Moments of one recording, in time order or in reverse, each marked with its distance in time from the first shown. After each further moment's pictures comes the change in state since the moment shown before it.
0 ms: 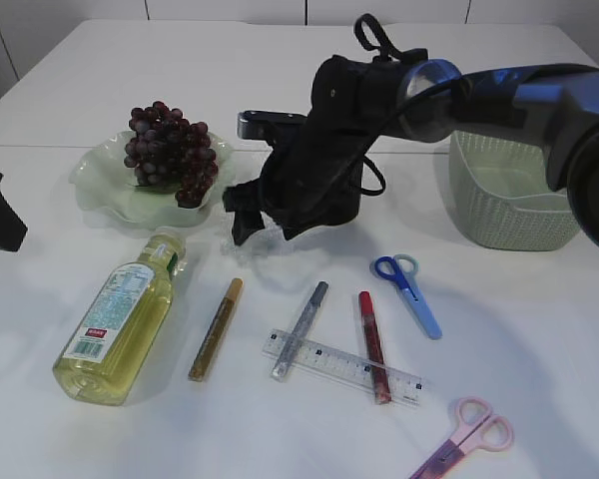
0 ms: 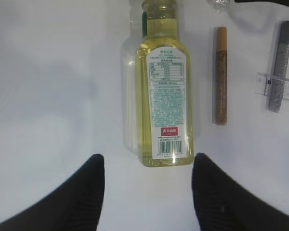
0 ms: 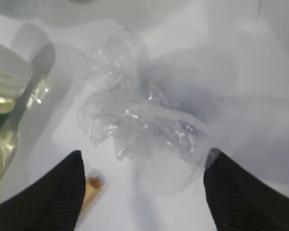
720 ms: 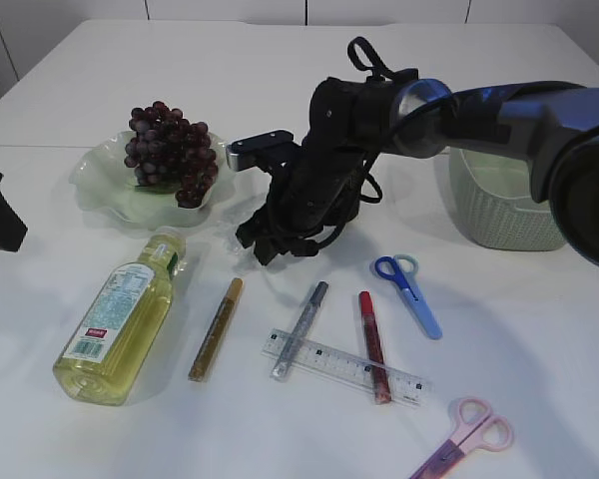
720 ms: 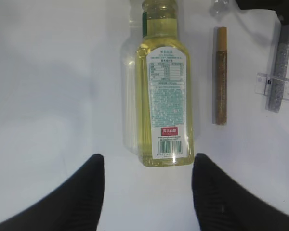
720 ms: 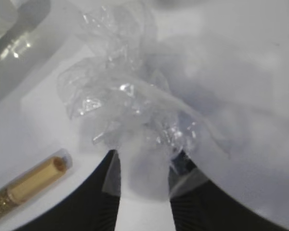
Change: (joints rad) left arm 0.000 0.000 0.000 0.000 0.000 0.000; right arm 0.000 0.039 0.000 -0.030 -0.002 -0.282
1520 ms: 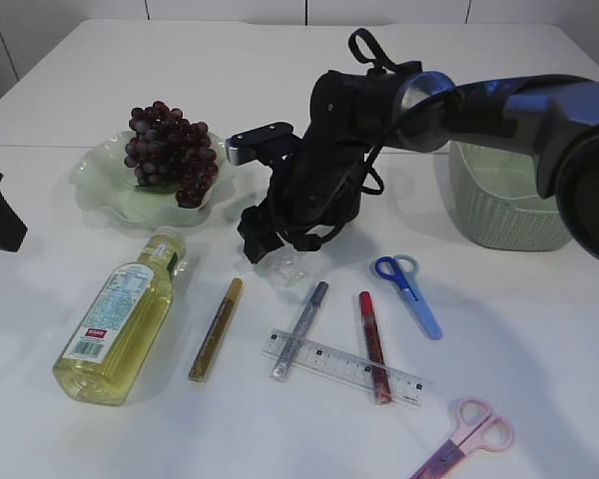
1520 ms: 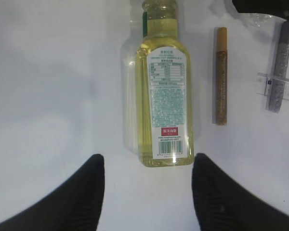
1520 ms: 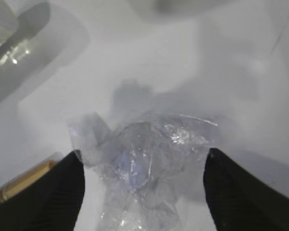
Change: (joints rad) left arm 0.000 0.000 0.000 0.000 0.000 0.000; right arm 0.000 -0.016 0.002 -0.021 -0.010 -0.010
